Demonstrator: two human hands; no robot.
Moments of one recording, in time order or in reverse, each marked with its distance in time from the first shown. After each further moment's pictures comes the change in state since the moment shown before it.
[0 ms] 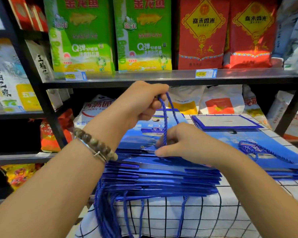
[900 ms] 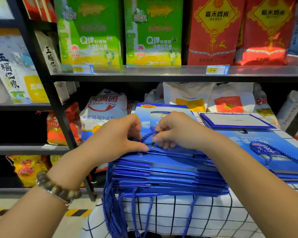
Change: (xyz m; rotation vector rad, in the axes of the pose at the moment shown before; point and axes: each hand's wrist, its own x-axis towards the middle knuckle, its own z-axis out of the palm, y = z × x) left_hand -0.040 -0.086 -0.059 0.745 0.017 0.194; right_hand 0.049 -0.007 0.015 0.083 -0.079 -0.103
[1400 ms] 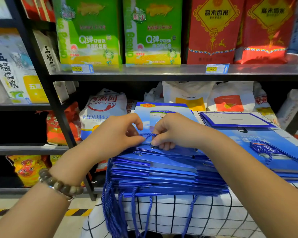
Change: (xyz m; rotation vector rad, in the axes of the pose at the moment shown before) left_hand 0.005 -0.002 0.000 0.042 0.028 0.025; right_hand 0.004 0.000 0.000 -0.048 -0.110 0.046
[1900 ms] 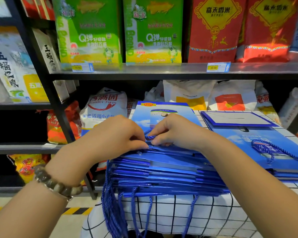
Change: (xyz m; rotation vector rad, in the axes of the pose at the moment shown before) left_hand 0.003 0.008 -0.006 0.393 -0.138 0.147; right_hand 0.001 0.006 0.006 0.158 0.059 -0.032
